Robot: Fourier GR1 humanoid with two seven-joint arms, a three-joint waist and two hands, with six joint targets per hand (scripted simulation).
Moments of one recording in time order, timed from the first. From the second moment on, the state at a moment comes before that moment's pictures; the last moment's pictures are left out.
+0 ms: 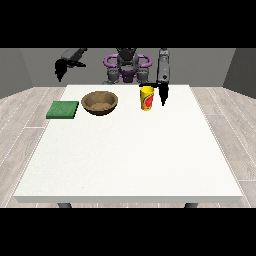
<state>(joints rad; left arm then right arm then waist) -0.30 0.03 0.15 -1.03 0.05 0.10 -0.65 -0.12 -0.24 -0.24 -1.50 -0.21 0.30 -0.23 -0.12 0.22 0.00</state>
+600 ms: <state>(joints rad) -0.46 0.03 0.20 -0.70 0.06 0.15 -0.88 -0.17 -0.25 -0.24 -1.46 -0.20 0.31 -0.26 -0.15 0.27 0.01</state>
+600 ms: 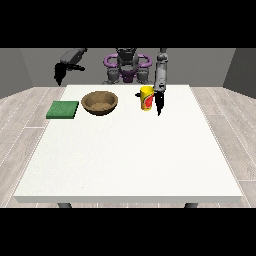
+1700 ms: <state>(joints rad) -0.53 0.22 0.00 -0.64 -0.29 0.49 -0.58 -0.15 -0.32 -0.29 -1.29 -0.22 0.35 -0.19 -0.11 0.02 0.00</state>
